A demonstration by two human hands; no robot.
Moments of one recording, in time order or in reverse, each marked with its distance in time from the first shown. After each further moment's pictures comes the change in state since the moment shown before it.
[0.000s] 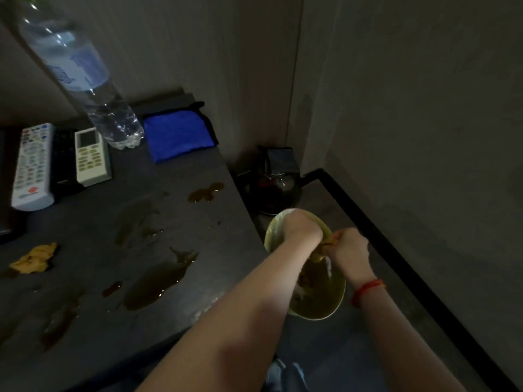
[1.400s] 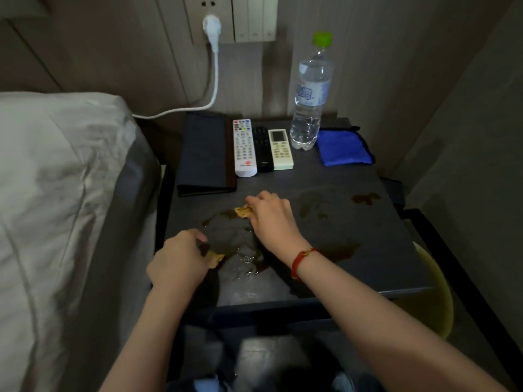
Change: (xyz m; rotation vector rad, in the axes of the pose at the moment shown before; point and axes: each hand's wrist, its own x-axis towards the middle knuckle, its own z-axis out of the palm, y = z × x) left_hand -0.196 -0.275 -0.275 0.125 0.495 -0.354; right_hand -0.216 -0.202 0.222 -0.602 -0.143 -1.200
